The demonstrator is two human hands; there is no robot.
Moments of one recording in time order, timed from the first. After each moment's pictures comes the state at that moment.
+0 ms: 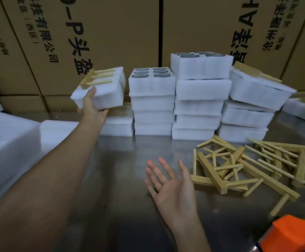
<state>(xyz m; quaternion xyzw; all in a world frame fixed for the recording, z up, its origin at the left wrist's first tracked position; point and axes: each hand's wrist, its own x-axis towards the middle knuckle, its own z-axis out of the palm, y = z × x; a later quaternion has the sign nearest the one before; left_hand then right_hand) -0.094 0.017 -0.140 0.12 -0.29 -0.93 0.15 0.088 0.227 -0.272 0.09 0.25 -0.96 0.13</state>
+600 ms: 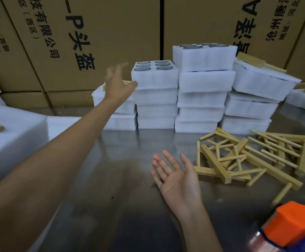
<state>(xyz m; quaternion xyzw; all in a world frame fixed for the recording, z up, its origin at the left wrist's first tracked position) -0.103 0.056 -0.115 -0.07 -0.85 -0.42 0.29 0.090 0.227 -0.270 0.10 0.25 -0.96 0.11</state>
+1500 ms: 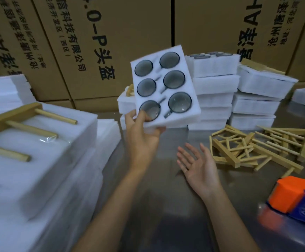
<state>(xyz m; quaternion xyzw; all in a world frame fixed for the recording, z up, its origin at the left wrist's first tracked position) 0.098 0.070 -0.174 -0.09 -0.79 -0.47 0.39 0.107 0.226 -0.256 0.11 0.34 -0.94 0.03</state>
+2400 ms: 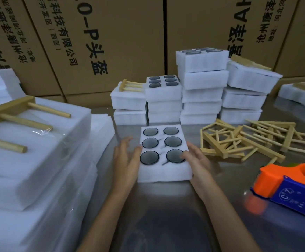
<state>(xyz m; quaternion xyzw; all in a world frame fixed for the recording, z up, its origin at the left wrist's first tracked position) 0.139 0.040 -0.238 0.02 -0.81 -0.55 0.20 0.143 0.229 -0.258 0.06 0.52 -0.85 -0.08</state>
